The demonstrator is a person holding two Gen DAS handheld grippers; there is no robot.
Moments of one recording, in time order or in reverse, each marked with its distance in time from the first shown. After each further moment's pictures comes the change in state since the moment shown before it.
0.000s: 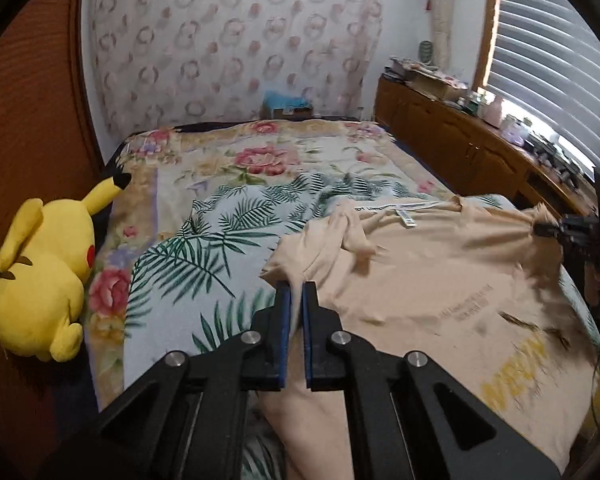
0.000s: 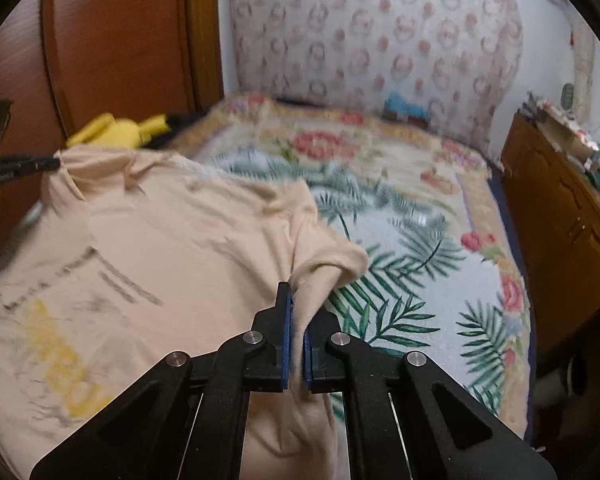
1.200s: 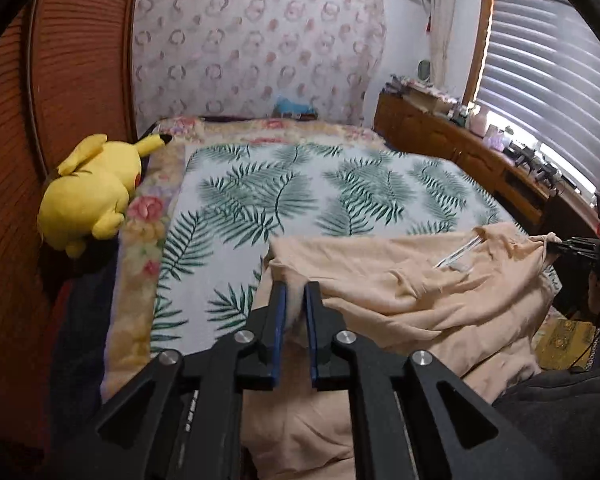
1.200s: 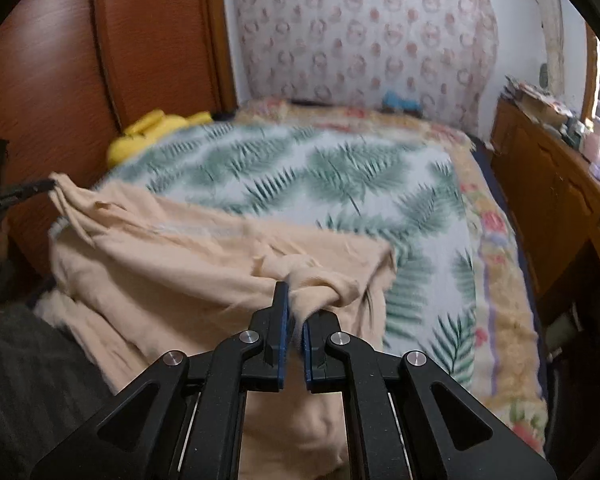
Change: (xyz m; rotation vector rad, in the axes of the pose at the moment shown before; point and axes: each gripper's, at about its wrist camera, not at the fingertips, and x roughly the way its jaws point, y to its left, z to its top) left arm -0.162 -0.029 -0.188 -0.091 -0.047 0.011; right arm -0.191 0.073 -0.168 0.064 0.007 0.020
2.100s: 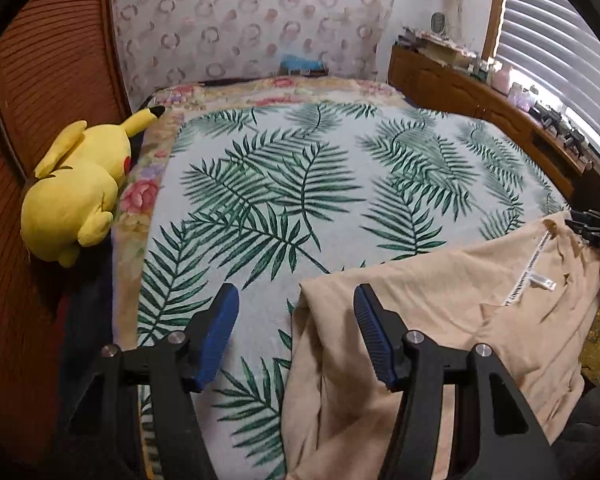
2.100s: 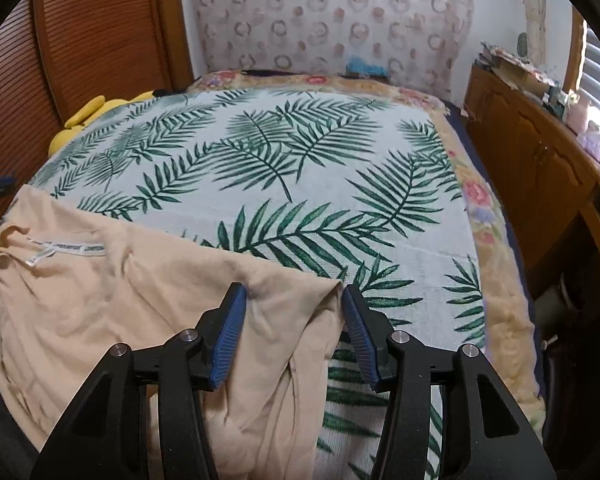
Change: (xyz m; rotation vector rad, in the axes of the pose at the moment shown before) left arm 0.107 0.017 0.041 0.052 0.170 0.059; right arm 0.100 -0.057 0.020 0.066 0.092 -0.095
